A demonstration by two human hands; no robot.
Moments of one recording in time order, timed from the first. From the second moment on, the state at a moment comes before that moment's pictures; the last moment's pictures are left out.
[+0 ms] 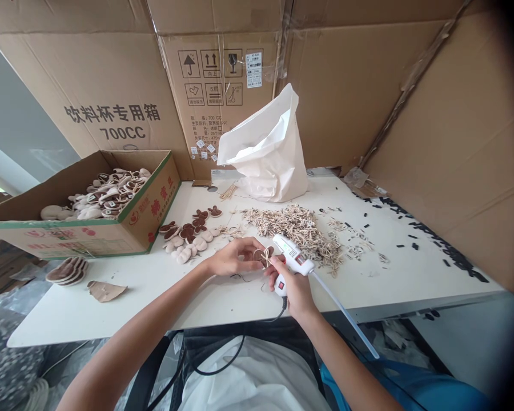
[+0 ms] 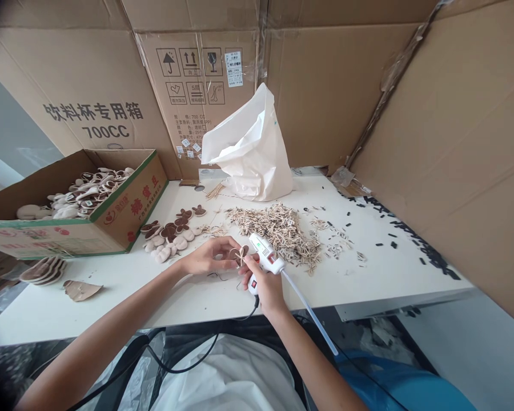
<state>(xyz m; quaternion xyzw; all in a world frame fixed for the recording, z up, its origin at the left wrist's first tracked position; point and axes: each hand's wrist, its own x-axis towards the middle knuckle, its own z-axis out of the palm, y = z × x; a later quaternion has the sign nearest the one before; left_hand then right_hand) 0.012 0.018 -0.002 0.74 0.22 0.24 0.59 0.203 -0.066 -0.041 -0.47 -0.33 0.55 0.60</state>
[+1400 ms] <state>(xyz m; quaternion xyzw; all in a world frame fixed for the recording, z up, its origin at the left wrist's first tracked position) 0.013 0.016 -0.001 0.77 0.22 0.16 0.58 0.202 -0.068 -0.040 -0.47 -0.36 0.54 0.59</state>
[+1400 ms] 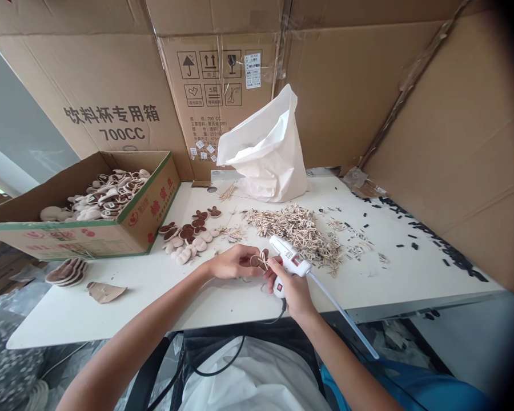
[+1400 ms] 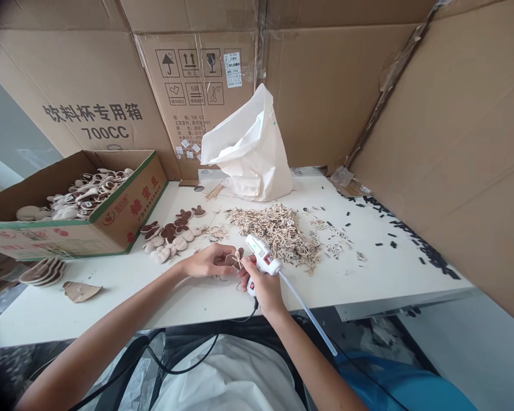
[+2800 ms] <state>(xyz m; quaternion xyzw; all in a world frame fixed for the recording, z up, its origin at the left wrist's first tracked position) 0.014 0.014 0.002 0.77 0.22 0.16 0.57 0.202 -0.069 -0.045 -0.47 -0.38 0.55 0.58</state>
